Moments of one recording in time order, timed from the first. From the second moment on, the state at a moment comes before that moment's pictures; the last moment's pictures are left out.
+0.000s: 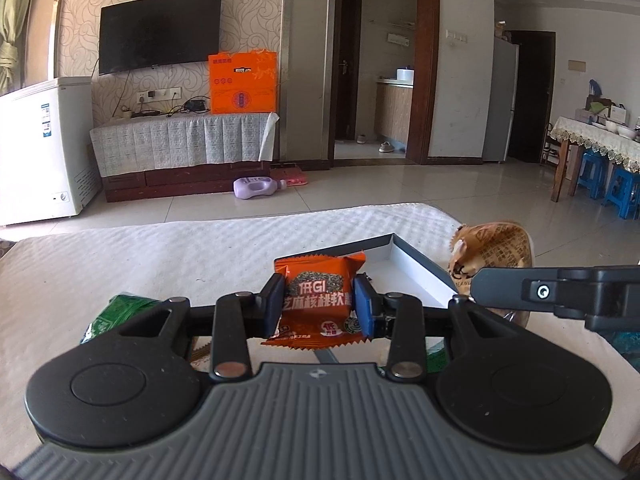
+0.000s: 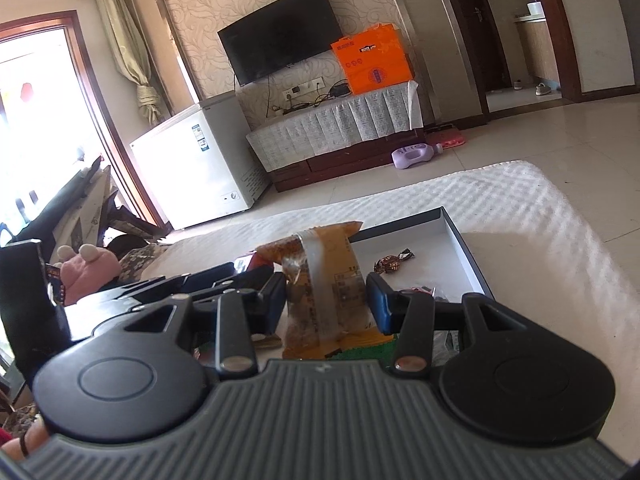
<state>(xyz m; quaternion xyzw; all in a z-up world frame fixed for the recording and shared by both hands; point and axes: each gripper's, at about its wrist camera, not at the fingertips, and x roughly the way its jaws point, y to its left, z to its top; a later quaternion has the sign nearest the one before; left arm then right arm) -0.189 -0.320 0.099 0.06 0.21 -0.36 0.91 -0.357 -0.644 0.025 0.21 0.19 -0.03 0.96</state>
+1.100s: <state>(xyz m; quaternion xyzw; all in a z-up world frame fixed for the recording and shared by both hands) -0.153 -0.393 0.087 0.06 0.21 -0.39 0.90 -0.365 -0.670 0.019 0.21 0.19 -0.07 0.96</state>
